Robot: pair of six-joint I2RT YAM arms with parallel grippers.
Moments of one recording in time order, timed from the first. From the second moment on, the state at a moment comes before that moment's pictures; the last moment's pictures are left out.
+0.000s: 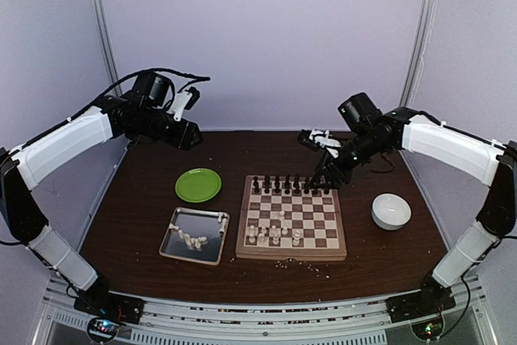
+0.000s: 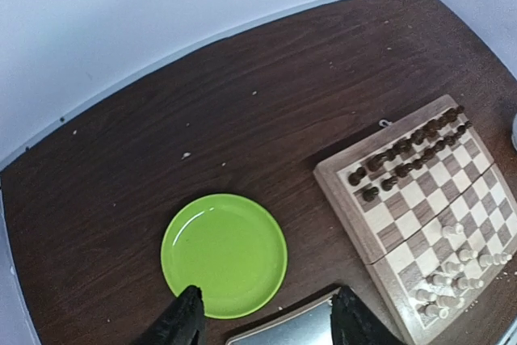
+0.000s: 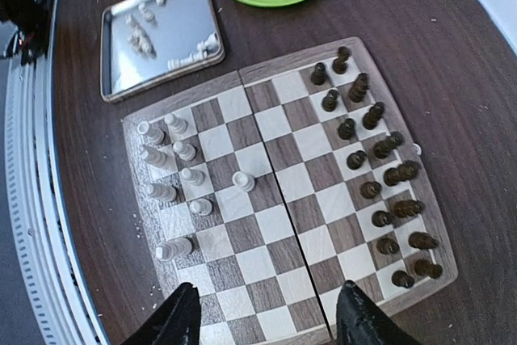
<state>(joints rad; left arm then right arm) -0.53 1.53 1.45 -0.64 0.05 0.01 0.58 1.56 1.37 -0.79 -0.43 -0.45</state>
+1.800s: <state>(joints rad) -0.44 1.54 1.39 -0.57 0.21 -0.03 0.81 2.15 1.80 -1.03 -0.16 -0.46</state>
